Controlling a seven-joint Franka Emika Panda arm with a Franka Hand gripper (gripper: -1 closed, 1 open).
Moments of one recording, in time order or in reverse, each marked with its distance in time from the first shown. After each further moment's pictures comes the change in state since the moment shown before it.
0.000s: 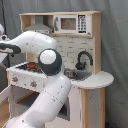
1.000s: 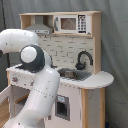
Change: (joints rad) arm 0.100 -0.248 -0.085 -0.004 -0.001 -0.011 -0.141
